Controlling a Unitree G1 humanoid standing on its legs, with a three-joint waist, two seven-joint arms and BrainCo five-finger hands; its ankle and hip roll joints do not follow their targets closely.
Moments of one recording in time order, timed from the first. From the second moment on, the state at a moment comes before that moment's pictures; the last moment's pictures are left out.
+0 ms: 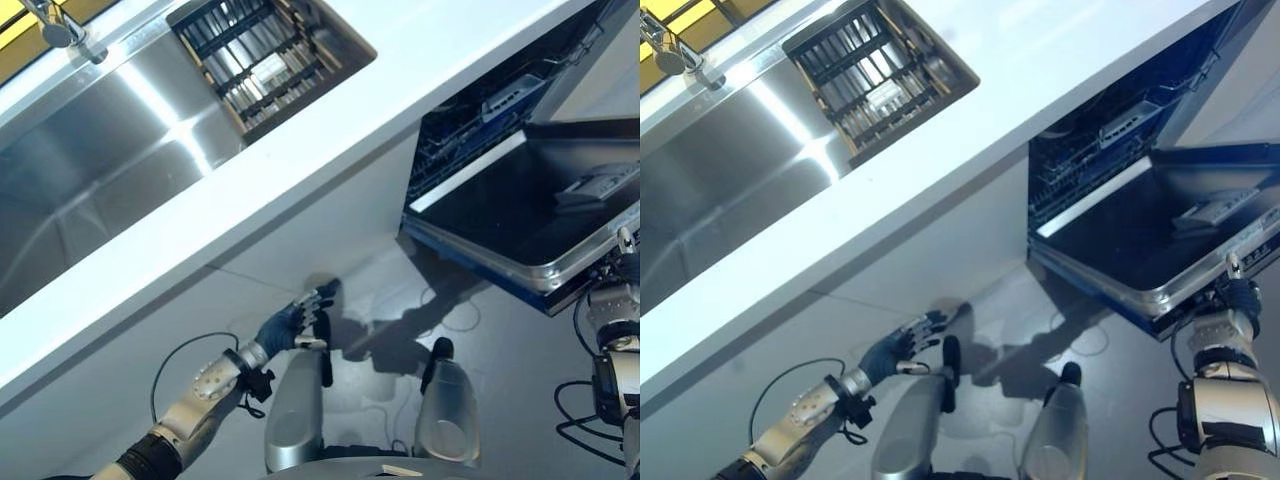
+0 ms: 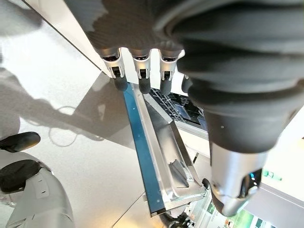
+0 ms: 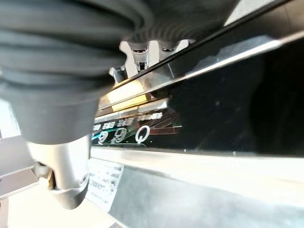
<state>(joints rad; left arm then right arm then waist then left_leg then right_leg) 0.00 0.61 -0.65 0.15 -0.66 -0.30 -0.28 -0.67 -0.75 -0.10 1.30 1.21 -0.14 -0.19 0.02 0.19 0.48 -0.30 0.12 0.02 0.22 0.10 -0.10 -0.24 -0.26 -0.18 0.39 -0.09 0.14</state>
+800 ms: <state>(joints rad) 0.06 0.60 -0.64 0.15 -0.66 -0.29 -0.31 -0.85 -0.63 0.06 0.94 1.01 -0.21 -0.39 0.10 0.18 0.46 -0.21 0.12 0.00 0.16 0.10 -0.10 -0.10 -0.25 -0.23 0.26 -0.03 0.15</state>
